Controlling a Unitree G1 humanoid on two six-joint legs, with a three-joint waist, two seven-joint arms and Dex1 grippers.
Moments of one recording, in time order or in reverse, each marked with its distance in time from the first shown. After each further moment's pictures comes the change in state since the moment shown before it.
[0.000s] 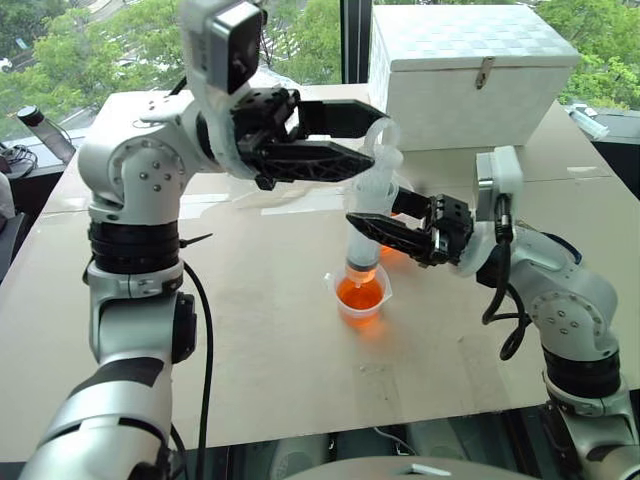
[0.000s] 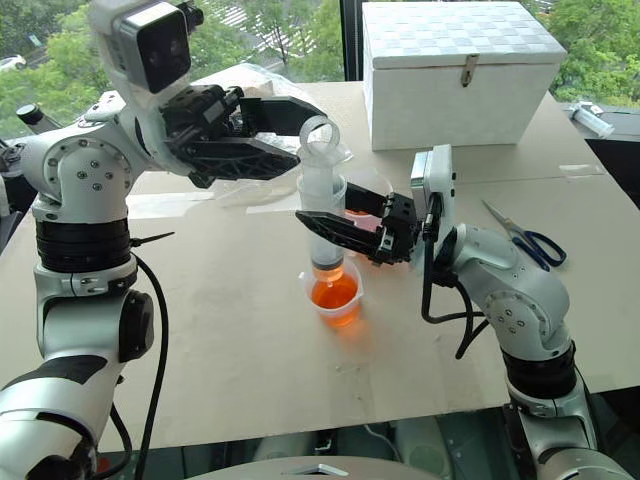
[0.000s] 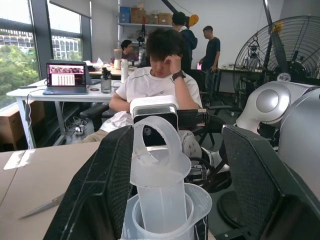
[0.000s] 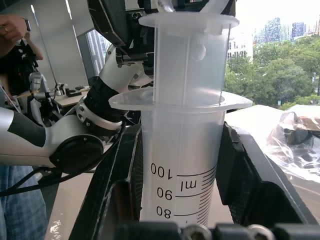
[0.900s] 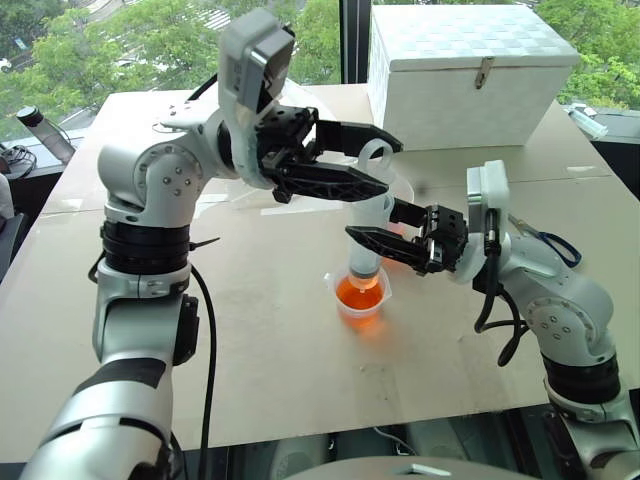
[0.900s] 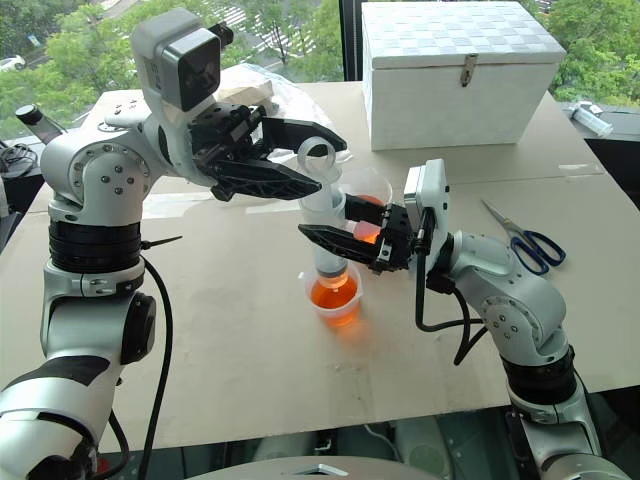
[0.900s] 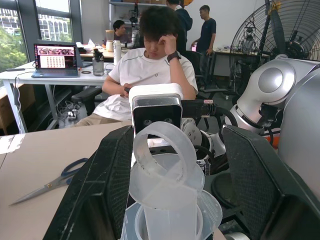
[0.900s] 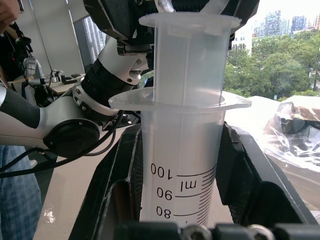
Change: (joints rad) left arm 0.000 -0.005 -0.071 -0.005 0.060 -0.030 -0.032; right arm 0.035 -0.007 0.026 0.003 -0.049 -0.021 0.035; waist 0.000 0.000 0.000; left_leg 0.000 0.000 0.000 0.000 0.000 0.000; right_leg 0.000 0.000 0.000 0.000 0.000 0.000
